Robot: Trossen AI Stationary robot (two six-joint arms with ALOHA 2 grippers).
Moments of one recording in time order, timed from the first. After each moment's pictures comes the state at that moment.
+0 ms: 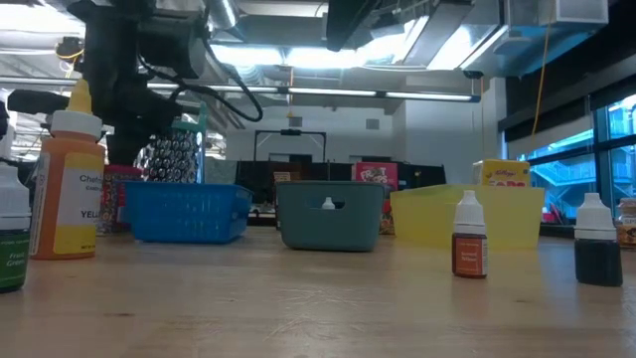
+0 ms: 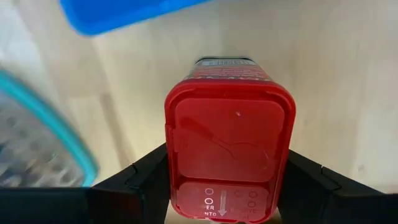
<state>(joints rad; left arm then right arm) 0.06 1.30 0.78 -1.08 -0.16 0.18 0.39 2.24 2.32 -1.43 0.27 0.34</state>
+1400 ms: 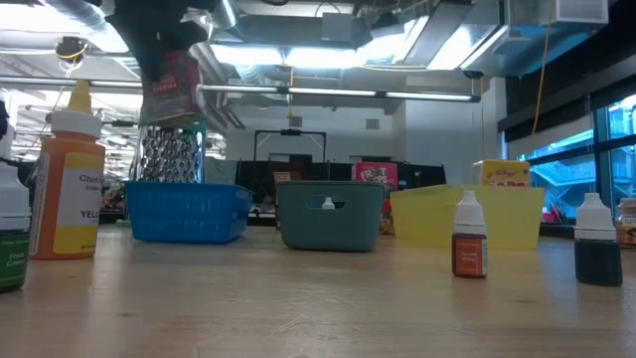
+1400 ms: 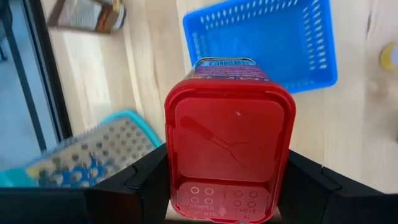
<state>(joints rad) 0.06 1.29 1.31 -1.36 -0.20 0.20 0.47 1.98 2.32 -1.57 0.38 0.41</state>
